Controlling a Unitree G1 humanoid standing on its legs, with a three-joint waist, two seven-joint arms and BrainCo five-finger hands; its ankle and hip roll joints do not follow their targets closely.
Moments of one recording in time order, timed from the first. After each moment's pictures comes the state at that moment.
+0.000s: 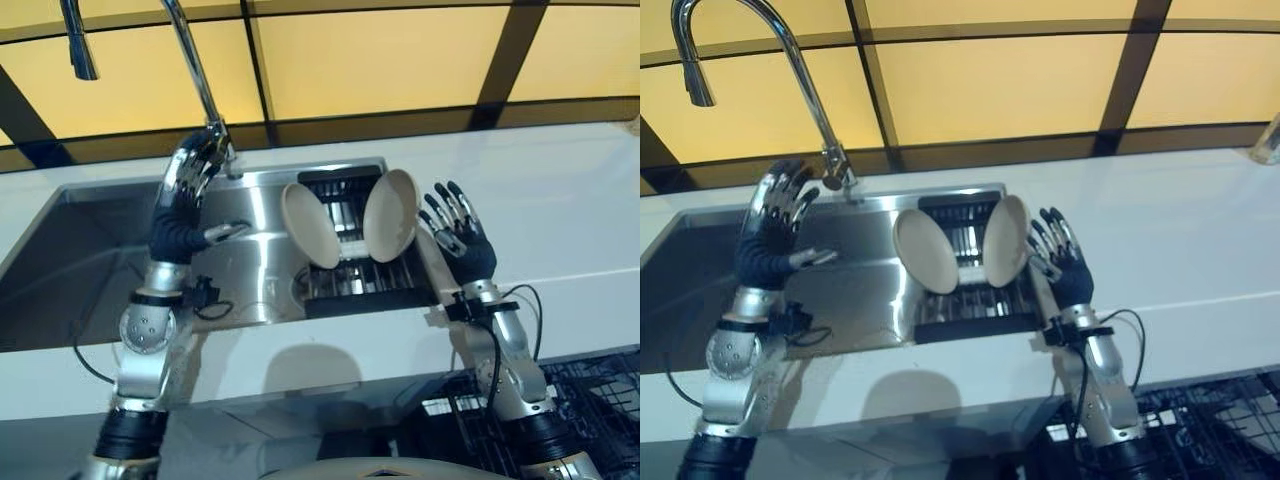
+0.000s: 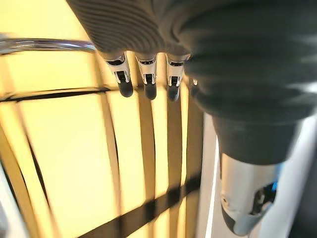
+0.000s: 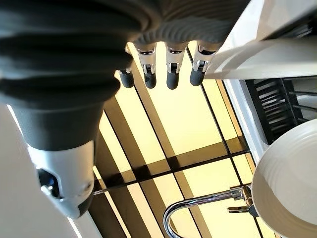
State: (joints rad) left arm -0.14 0.63 0.03 -0.15 -0.16 -0.44 -0.02; right arm -0.04 -0.34 0.13 -0.07 0.72 -0.25 0.09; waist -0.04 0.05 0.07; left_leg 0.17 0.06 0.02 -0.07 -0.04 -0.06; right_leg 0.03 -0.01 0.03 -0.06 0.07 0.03
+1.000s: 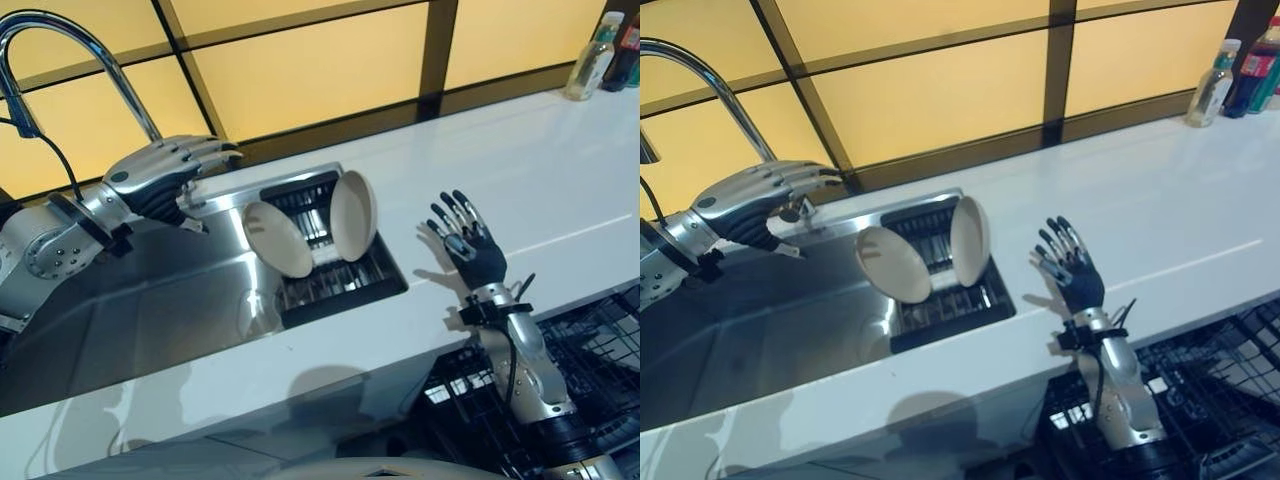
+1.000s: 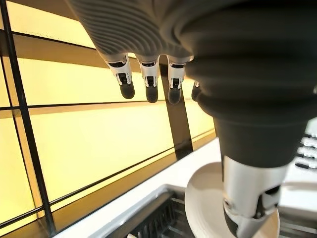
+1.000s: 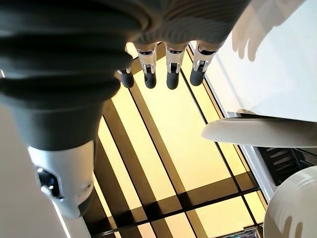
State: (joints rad) left arm -0.37 1.23 -0.11 0.09 0.37 -0.56 -0.12; right arm -0.02 -0.43 0.12 -0.07 0.78 -0.21 0.11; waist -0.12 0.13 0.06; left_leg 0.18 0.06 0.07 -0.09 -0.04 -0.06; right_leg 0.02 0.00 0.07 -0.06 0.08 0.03
